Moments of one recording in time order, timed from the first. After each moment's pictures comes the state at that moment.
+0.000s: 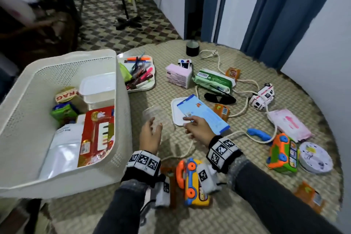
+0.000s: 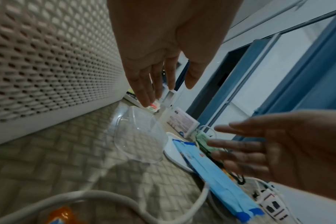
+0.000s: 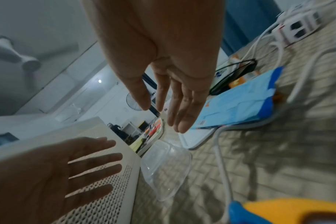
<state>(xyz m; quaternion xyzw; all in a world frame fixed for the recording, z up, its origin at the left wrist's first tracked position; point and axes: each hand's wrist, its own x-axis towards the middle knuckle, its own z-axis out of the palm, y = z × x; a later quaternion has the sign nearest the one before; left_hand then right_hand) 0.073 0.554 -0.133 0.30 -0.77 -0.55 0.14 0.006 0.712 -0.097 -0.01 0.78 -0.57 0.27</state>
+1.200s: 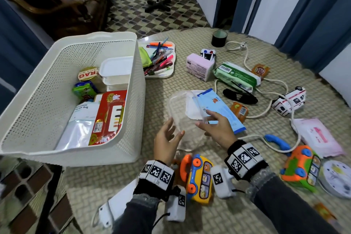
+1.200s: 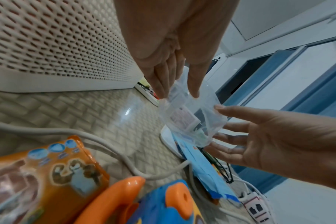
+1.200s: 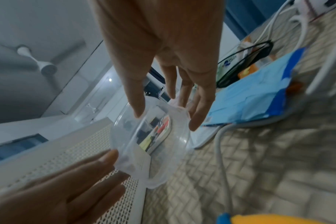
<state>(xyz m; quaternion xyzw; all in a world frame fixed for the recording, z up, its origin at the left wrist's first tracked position) 0.108 0.604 -0.130 0.30 -0.65 -0.68 0.17 -0.004 0.733 -0.108 -0.06 0.78 -0.57 0.25</state>
